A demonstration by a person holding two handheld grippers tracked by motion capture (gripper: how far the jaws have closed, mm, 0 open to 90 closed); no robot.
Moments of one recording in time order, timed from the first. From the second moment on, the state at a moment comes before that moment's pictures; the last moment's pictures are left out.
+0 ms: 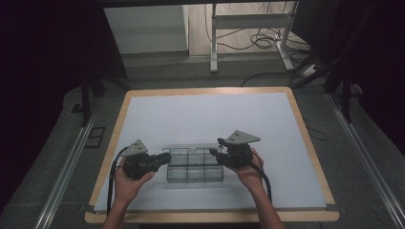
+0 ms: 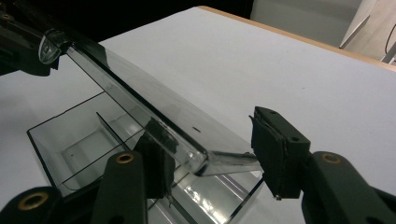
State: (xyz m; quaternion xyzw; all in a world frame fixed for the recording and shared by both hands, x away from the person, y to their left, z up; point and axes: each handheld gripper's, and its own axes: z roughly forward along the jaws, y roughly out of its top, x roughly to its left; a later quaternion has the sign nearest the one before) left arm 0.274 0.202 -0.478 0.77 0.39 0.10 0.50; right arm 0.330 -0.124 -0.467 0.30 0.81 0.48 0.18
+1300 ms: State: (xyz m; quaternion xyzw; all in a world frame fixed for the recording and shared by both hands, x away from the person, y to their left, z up) left arm 0.271 0.228 -0.500 0.79 0.44 0.12 0.42; right arm 0.338 -0.125 -0.464 0.30 0.81 0.48 0.18
